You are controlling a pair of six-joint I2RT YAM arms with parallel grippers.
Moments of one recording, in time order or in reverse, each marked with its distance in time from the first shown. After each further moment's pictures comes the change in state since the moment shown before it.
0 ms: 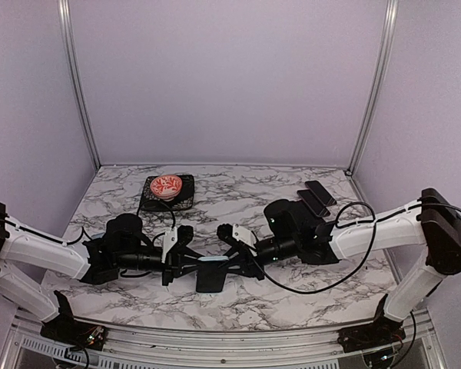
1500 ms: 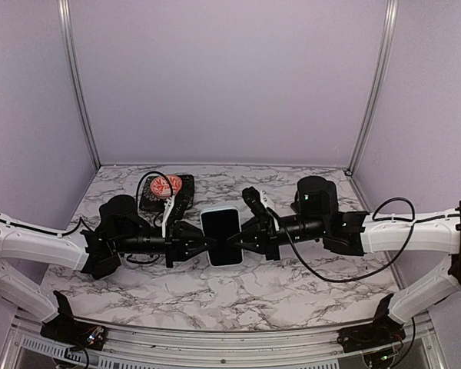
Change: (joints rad) left arm -0.003 -0.031 0.124 0.064 0.072 -0.395; right arm -0.057 -0.230 -0.018 0.064 -0.114 0.160
